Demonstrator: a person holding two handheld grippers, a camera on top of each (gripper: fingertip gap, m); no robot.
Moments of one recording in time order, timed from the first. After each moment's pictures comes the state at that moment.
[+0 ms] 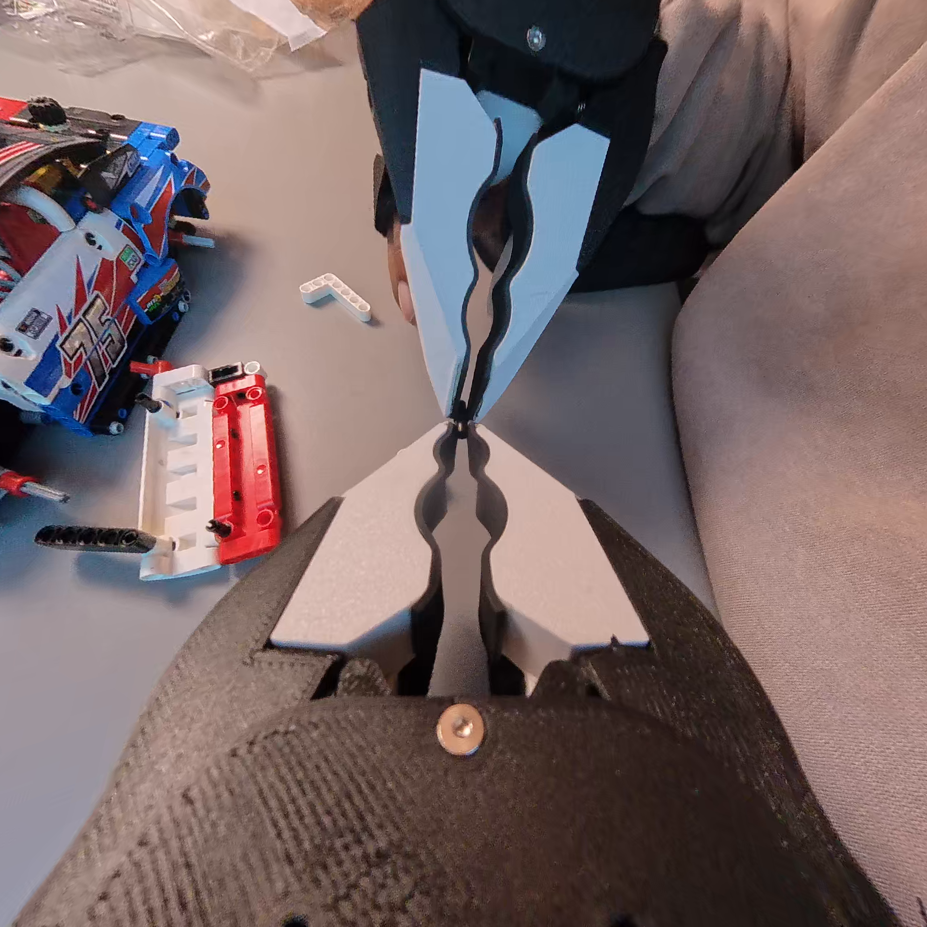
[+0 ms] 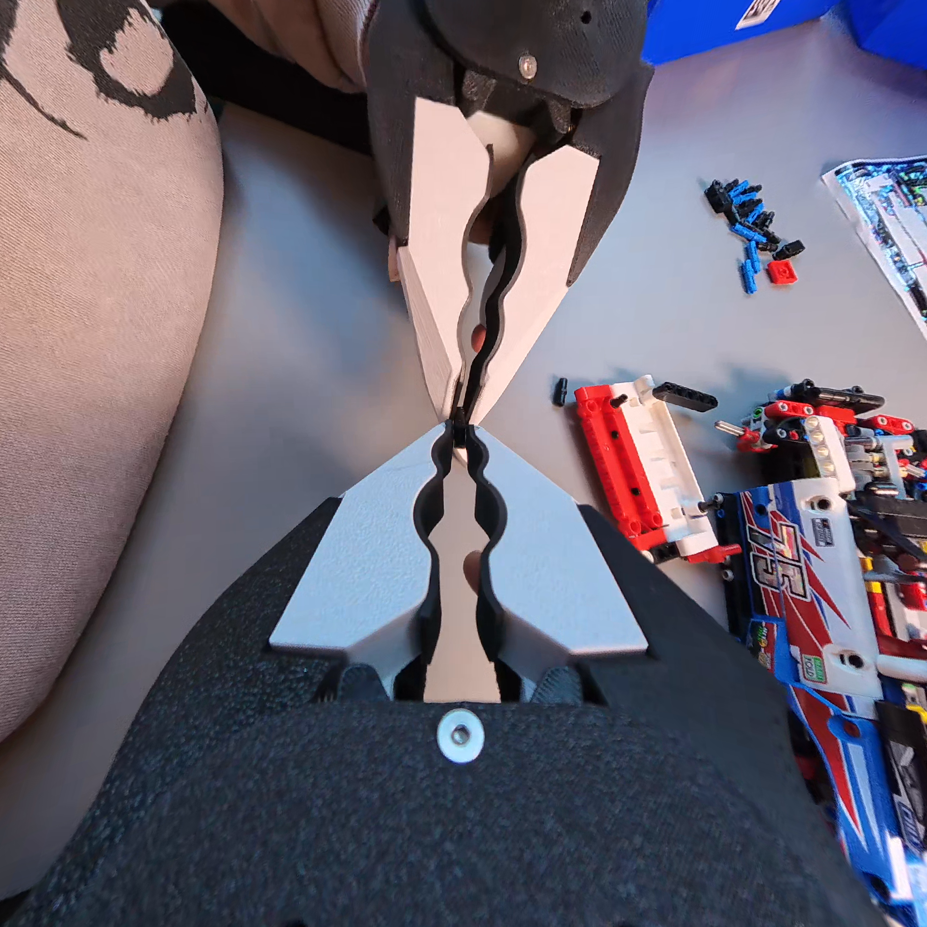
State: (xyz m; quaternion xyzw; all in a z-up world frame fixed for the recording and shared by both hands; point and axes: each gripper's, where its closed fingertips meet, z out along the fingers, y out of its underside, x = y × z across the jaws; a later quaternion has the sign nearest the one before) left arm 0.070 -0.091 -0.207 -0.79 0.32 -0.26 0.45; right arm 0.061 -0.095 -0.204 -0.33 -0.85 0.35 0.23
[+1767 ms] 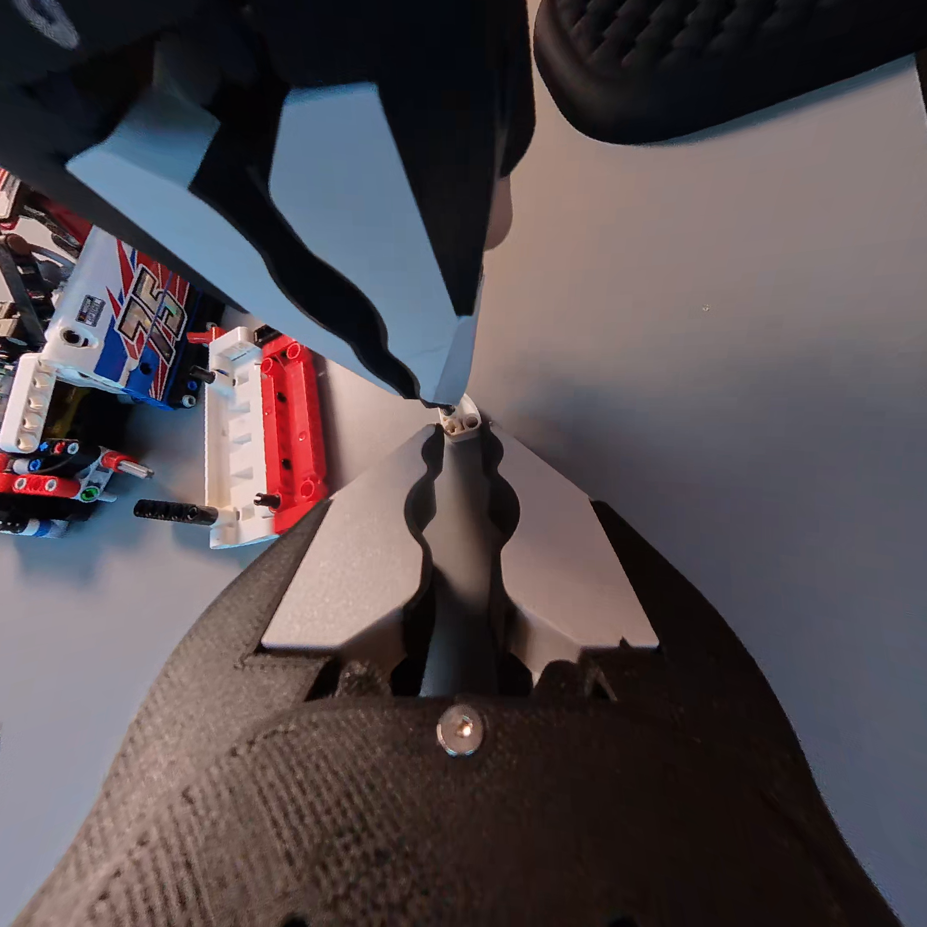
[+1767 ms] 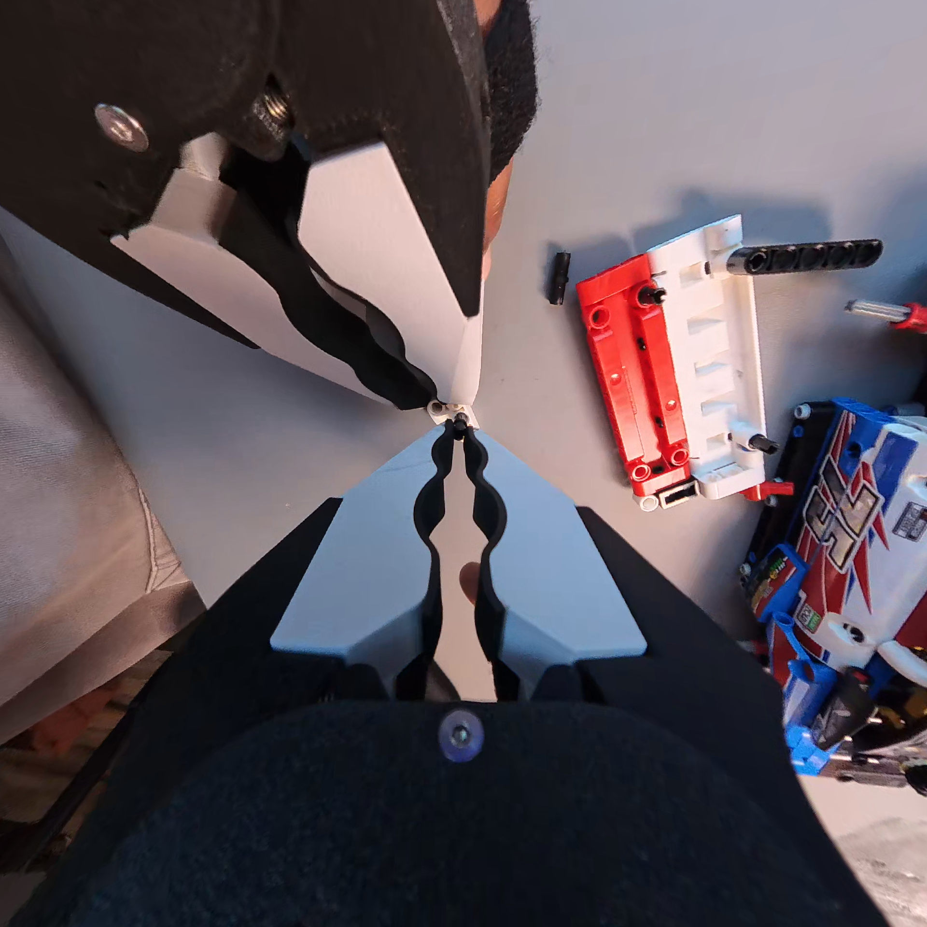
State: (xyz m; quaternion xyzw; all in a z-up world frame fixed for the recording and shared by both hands) left arm 0.056 -0.077 -0.246 -0.82 0.38 -0.08 0.42; right arm 0.051 -0.072 -0.239 -0.47 -0.88 0.05 -0.04
